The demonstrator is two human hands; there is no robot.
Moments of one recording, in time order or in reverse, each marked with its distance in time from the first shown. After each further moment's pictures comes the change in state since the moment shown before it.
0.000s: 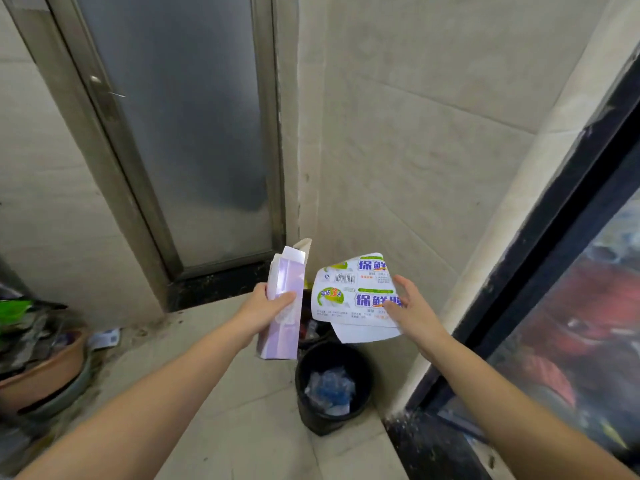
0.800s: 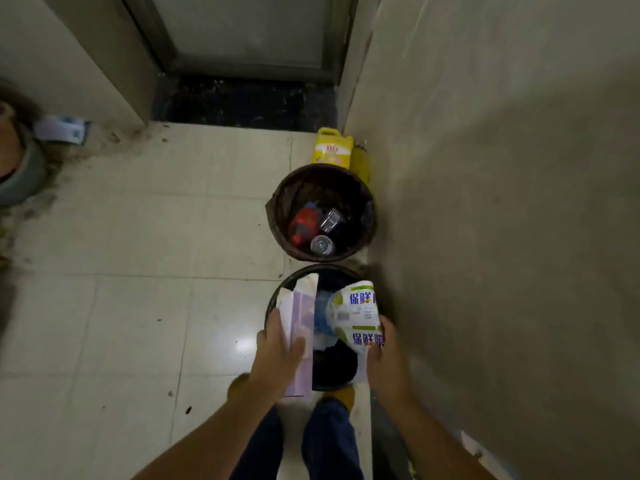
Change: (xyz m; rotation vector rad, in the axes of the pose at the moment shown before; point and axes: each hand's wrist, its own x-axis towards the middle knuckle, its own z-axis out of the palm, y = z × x) left_hand 0.231 -0.293 0.242 0.084 0.127 -0.594; right_hand 0.268 0.343 0.118 -0.438 -0.329 0.425
